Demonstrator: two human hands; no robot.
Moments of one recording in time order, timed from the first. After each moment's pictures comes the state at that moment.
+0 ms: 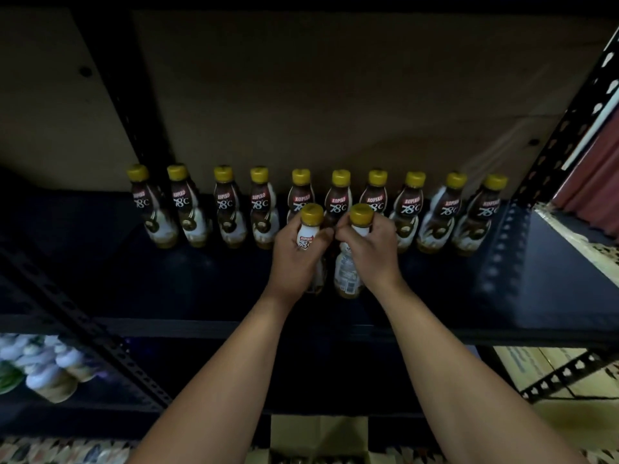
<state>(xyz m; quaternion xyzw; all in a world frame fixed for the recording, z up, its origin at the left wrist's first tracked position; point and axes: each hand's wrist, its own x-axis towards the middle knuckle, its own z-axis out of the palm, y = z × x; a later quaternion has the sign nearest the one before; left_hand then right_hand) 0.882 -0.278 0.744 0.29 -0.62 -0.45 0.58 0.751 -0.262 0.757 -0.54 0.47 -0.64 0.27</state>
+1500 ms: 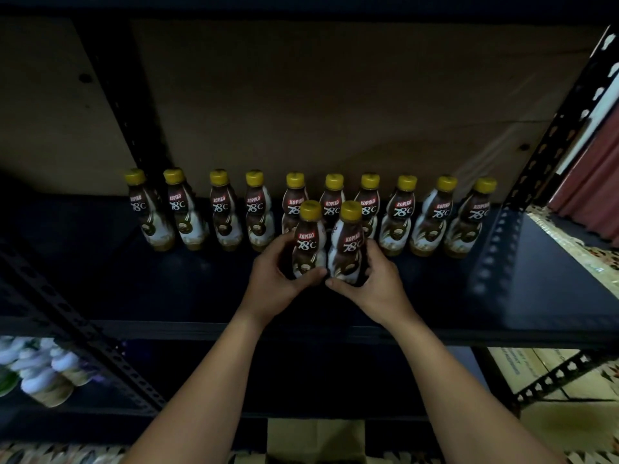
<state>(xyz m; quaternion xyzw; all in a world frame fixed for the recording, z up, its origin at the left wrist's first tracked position) 0.915 -0.279 0.709 0.37 -0.68 -0.40 0.50 0.714 -0.240 0.698 -0.63 0.54 -0.50 0.25</state>
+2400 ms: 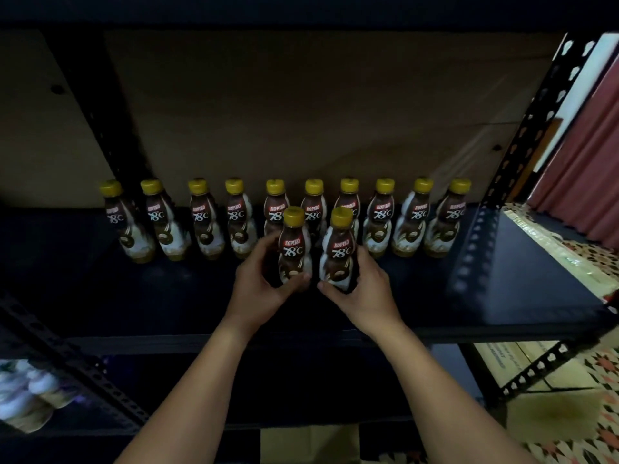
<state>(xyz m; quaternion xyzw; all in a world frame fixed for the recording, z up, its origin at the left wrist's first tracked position) 0.911 -0.273 0.713 0.37 -0.70 -0.35 0.50 0.714 -0.228 0.695 -0.60 0.58 -0.51 0.19</state>
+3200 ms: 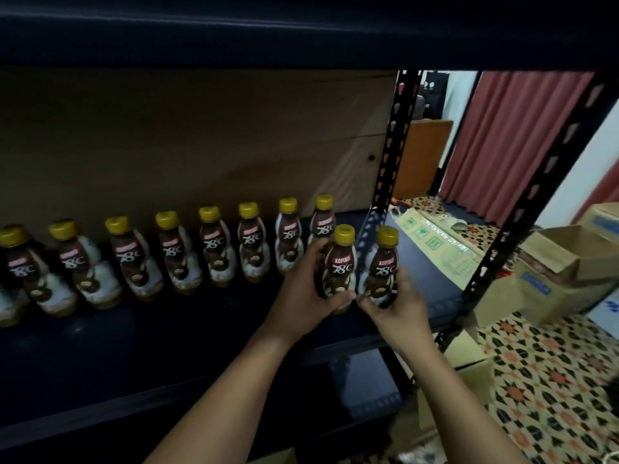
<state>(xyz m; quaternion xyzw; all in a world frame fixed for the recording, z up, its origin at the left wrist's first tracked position) 0.664 -0.239 0.730 0.24 -0.78 -0.42 0.39 0.503 -0.136 0.705 -0.45 0.73 -0.50 0.09</state>
